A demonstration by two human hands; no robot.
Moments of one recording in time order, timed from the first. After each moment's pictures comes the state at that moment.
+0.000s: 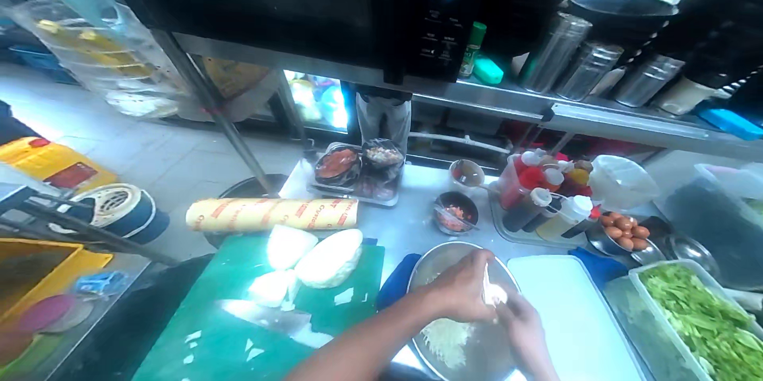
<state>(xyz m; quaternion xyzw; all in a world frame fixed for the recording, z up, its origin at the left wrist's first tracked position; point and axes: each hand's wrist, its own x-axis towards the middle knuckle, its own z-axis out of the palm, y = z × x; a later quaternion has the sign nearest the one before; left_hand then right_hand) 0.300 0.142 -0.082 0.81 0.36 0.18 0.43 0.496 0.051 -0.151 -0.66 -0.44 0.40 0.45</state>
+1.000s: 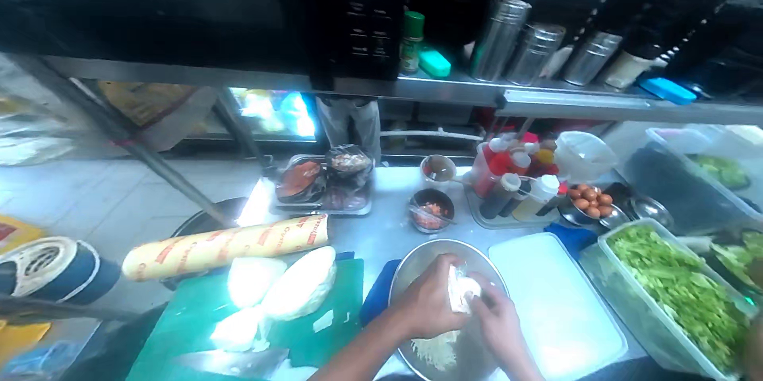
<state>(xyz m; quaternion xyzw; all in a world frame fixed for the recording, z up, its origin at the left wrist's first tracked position) 0.284 0.133 -0.092 0.80 0.38 0.17 0.43 0.479 0.051 -0.137 -0.65 -0.48 0.38 0.45</state>
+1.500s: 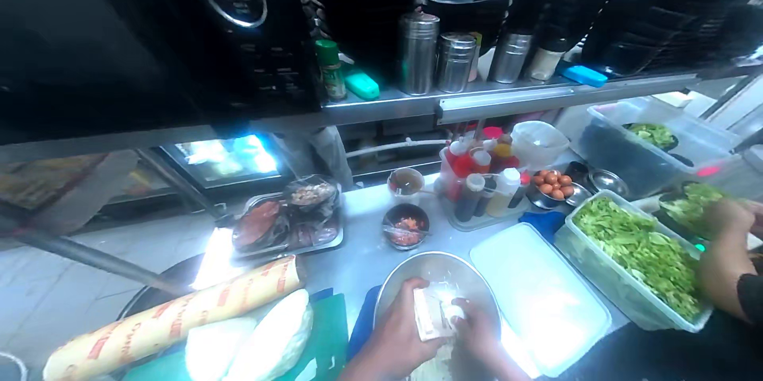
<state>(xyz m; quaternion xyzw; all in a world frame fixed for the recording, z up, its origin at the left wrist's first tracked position) 0.268 0.123 -0.106 0.80 0.38 0.20 0.42 0.504 0.047 -0.211 -0.73 -0.52 0.36 0.27</state>
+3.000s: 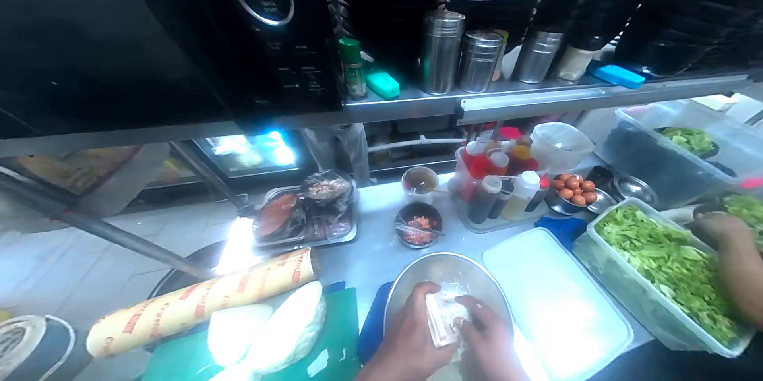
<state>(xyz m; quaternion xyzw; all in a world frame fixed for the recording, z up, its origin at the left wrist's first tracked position) 0.270 0.113 -0.107 0.78 0.42 0.22 0.41 0.479 0.041 -0.153 -0.68 -0.52 0.34 0.38</state>
